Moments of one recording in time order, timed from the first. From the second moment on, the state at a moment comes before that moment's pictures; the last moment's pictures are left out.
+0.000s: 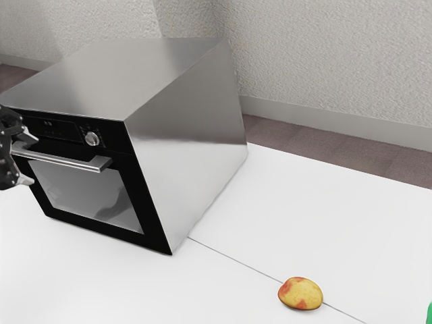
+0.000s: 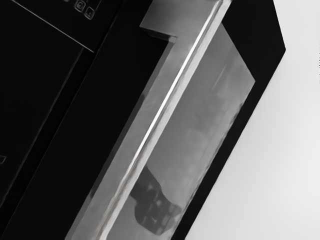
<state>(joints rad) -0.29 -0.76 0.60 -2.16 0.41 2.05 1.14</state>
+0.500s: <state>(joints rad) -0.35 -0.75 0.67 -2.19 0.41 2.12 1.36</state>
